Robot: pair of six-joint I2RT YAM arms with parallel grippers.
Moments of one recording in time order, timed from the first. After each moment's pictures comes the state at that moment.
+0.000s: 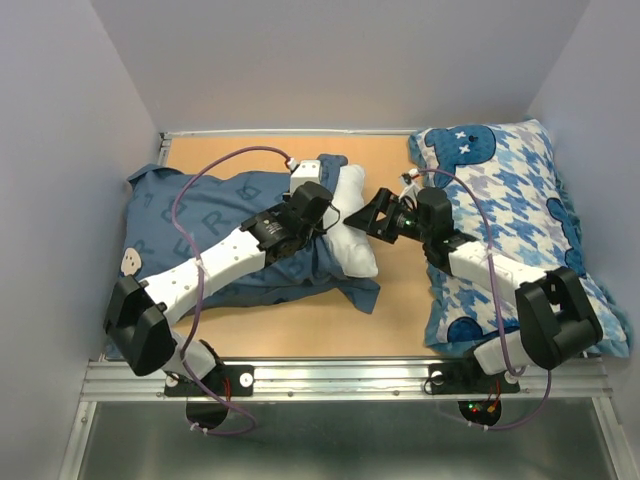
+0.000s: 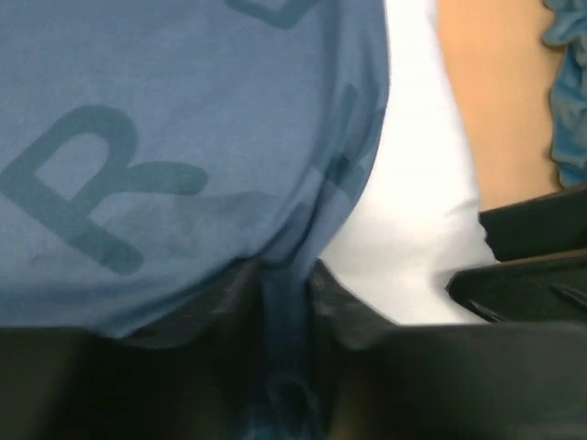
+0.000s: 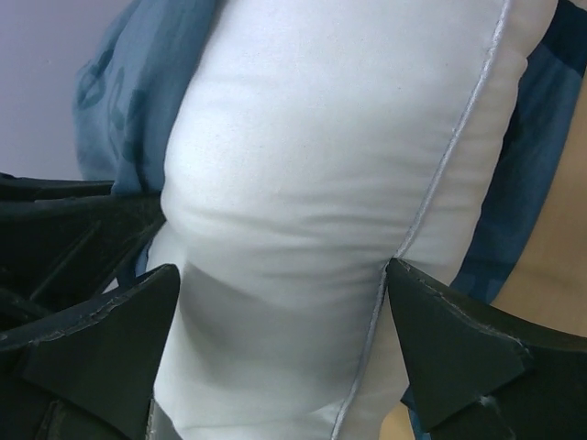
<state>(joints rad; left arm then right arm) -0.84 1.43 1.22 -0.47 -0.51 -0.55 0.43 1.41 0.76 0.35 -0.50 0.89</state>
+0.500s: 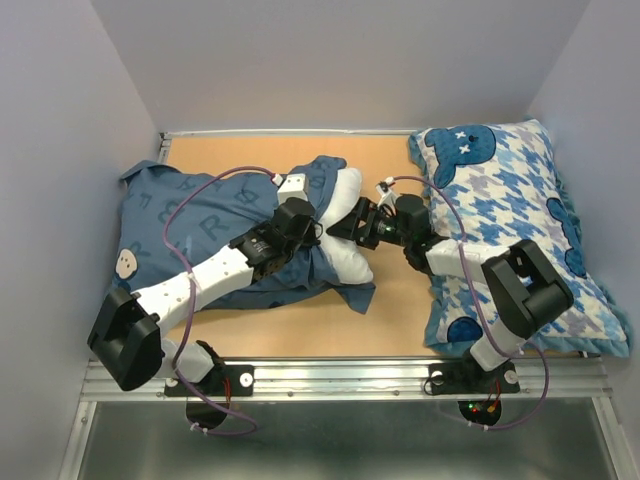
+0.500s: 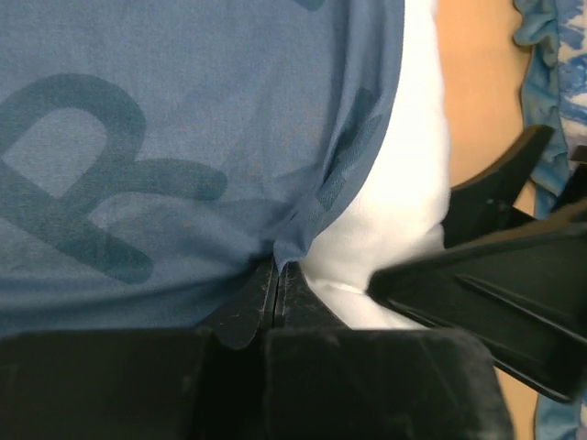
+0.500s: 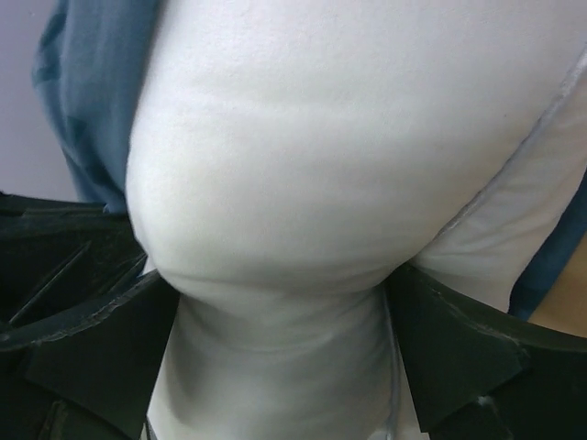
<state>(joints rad) -0.79 1.32 0.96 -0.24 -0.40 -0.61 0.51 1.60 0.76 0.55 -0.53 0.92</state>
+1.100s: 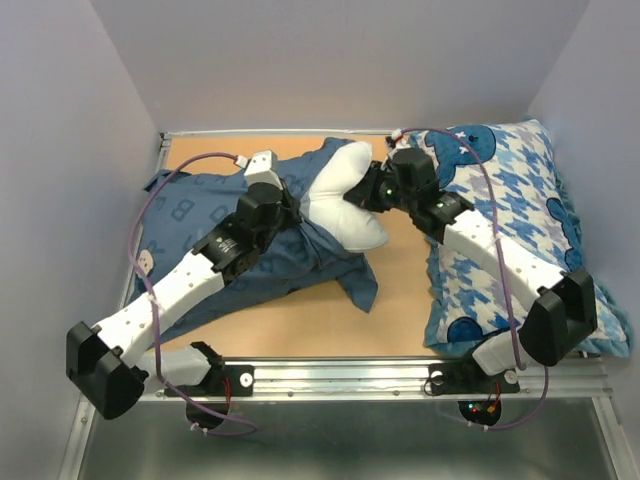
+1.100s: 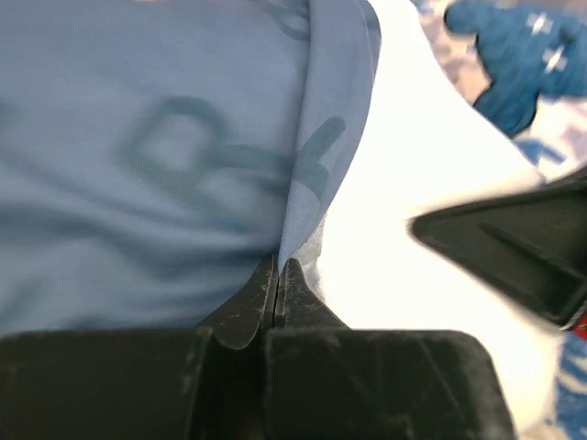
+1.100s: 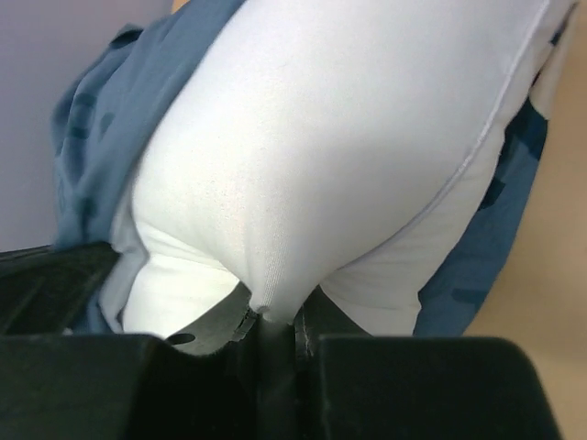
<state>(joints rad) -0.71 1.18 1.02 -0.24 -0.37 -0.60 0.58 1.48 1.22 -0.18 -0.12 0.71</state>
